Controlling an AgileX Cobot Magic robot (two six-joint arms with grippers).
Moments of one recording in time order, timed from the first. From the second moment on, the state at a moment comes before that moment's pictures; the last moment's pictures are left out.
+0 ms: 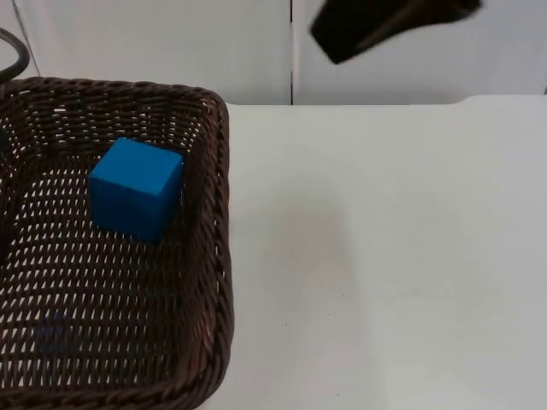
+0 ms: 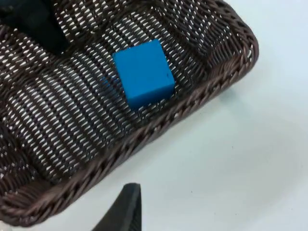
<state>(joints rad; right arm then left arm) 0.72 1.39 -1.26 0.29 0.79 -0.44 0.07 1.35 -0.77 -0.44 0.95 0.18</state>
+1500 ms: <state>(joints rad) 0.72 1.26 -1.18 0.29 0.72 -0.43 -0.27 1.93 -1.10 -0.69 0.69 0.31</state>
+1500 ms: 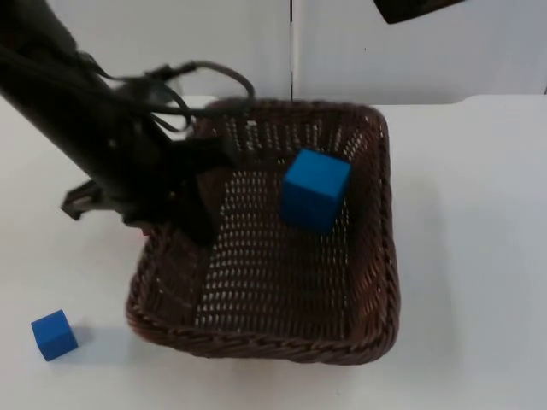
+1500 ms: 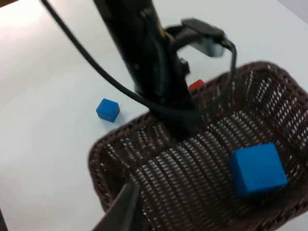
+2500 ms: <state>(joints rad) 0.72 1.26 -1.18 0.29 0.73 -0.43 -0.27 2.12 -1.17 -0.75 0.66 0.32</state>
